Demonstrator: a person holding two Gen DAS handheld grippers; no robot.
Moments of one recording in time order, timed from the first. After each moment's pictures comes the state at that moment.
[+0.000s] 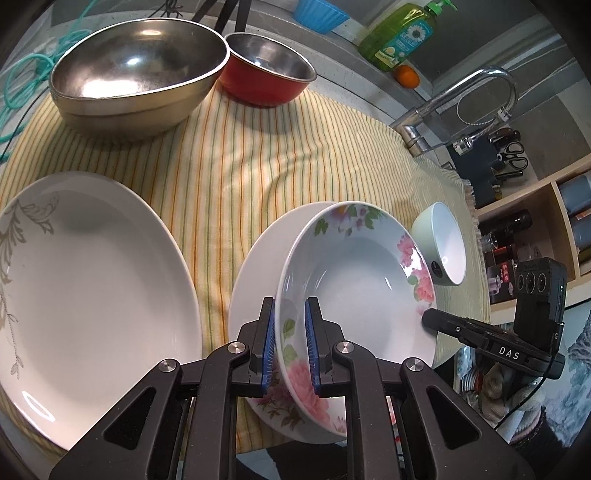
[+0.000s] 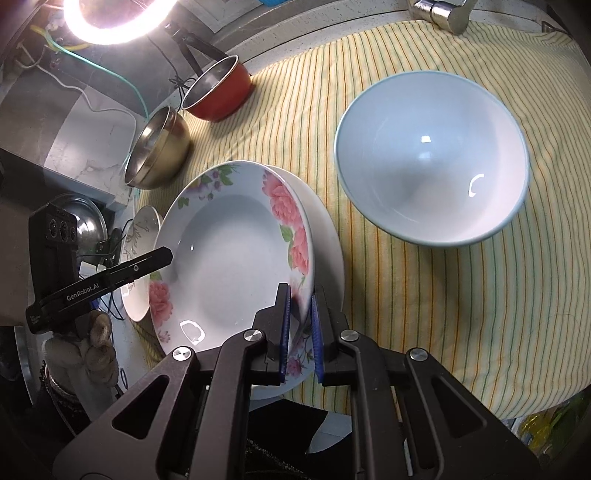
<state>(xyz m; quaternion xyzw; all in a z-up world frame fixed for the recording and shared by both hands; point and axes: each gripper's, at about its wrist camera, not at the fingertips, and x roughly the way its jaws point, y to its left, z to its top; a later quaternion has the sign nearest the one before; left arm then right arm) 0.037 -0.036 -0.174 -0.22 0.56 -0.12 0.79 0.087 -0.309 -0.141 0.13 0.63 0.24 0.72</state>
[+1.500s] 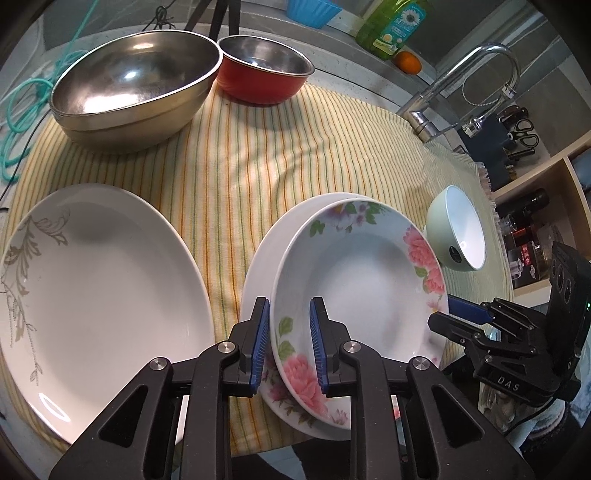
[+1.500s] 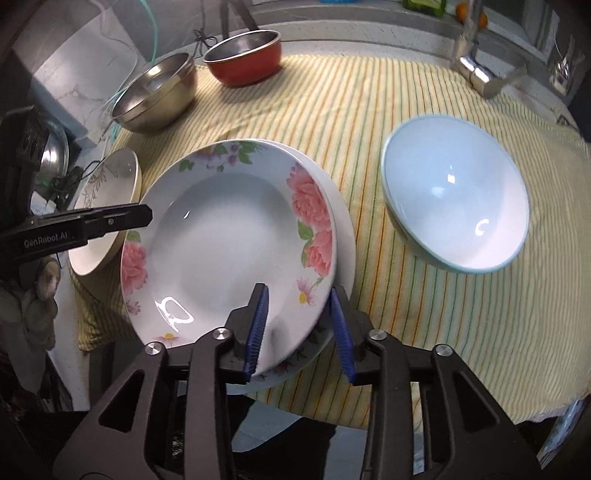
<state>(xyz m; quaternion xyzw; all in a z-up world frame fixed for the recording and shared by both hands) 0.034 -0.046 -0.171 -0.17 0.56 -0.10 0.80 0.072 -0.262 -0.128 -0.06 0.60 0.24 0.76</state>
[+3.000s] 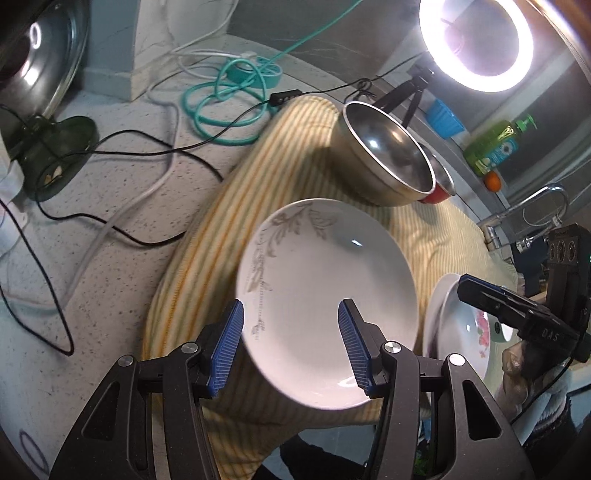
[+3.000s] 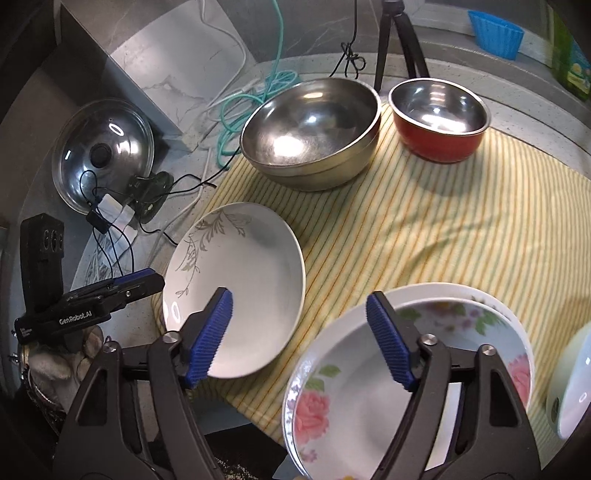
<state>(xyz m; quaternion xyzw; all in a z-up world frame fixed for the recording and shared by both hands) -0.059 0.124 -0.160 -0.28 0.49 0.08 0.82 0.106 -0.085 -0.113 -0.03 0.57 0.40 0.71</state>
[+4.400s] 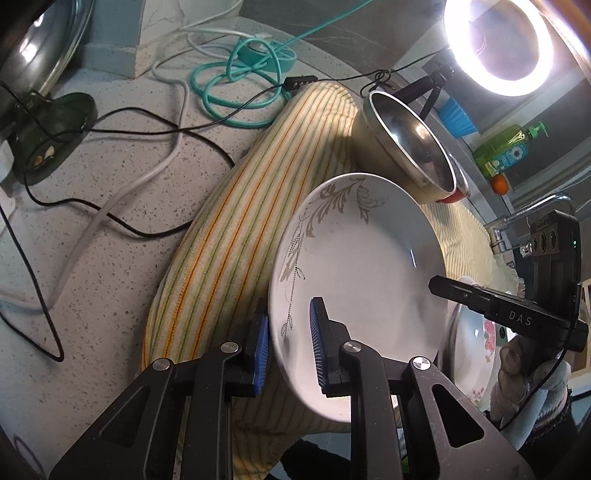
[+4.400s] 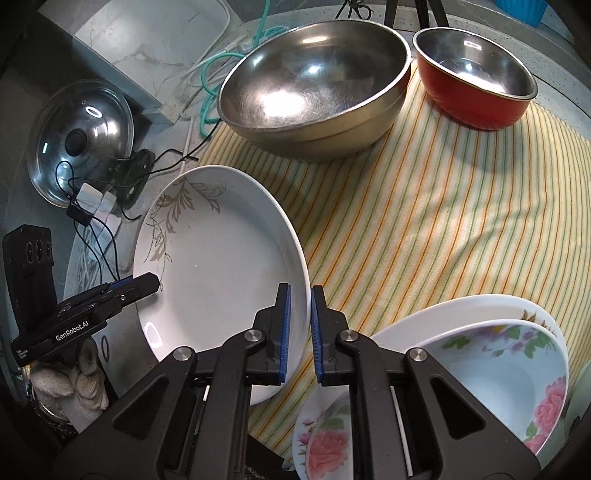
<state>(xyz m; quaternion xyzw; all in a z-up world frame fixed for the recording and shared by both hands) -0.053 0.135 -0.175 -0.30 0.50 0.07 0.81 0.115 -0.055 -0.147 -0.04 0.63 0.39 0.68</state>
